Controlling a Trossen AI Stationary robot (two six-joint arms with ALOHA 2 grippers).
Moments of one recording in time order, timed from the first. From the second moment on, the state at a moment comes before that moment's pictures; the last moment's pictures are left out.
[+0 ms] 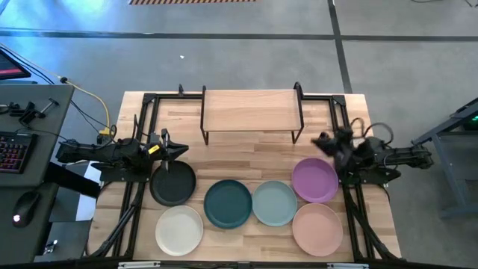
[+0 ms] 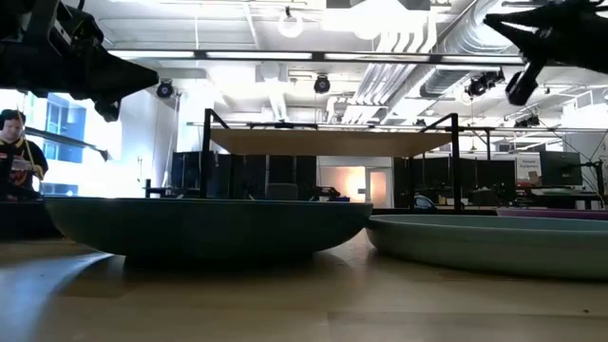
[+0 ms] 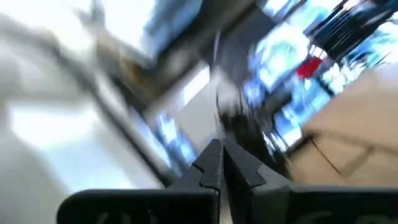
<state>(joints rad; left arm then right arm) -0.11 0.03 0.01 0.05 -0.31 -0.21 0.07 0.01 0.01 0.42 0.23 0.77</state>
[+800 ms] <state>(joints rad) -0.11 0.03 0.01 0.05 -0.31 -0.21 0.08 0.63 0.74 -0.27 -0.12 0.66</state>
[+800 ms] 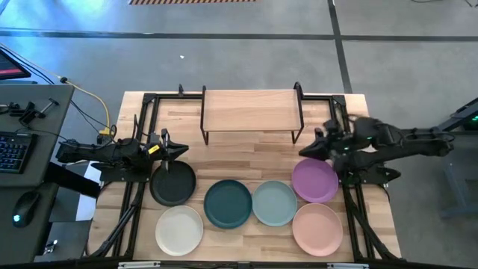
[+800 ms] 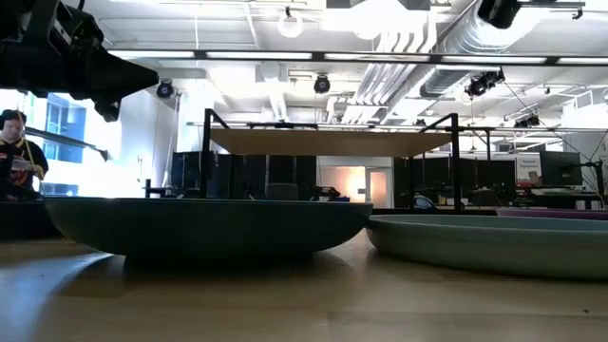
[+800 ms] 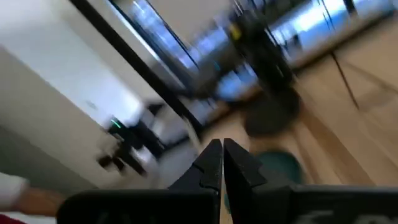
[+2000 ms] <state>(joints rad) -0.11 0.03 0.01 0.05 -0.31 -0.21 0.49 1.42 0.78 -0.80 -0.03 1.25</state>
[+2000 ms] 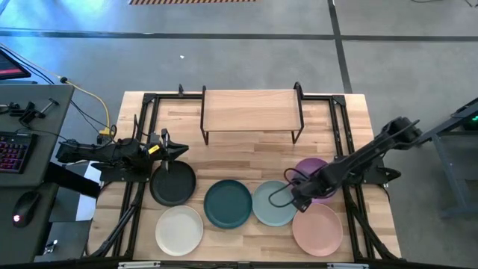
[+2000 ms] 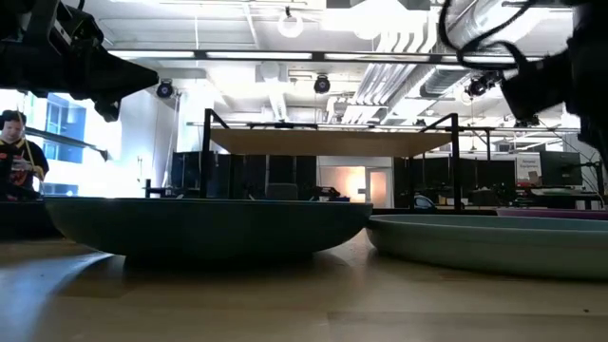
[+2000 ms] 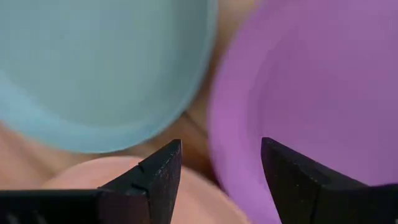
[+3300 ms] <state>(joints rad) -0.11 0.03 0.01 0.05 -0.31 -0.21 0.50 1.56 0.92 -1.03 0.00 1.08</state>
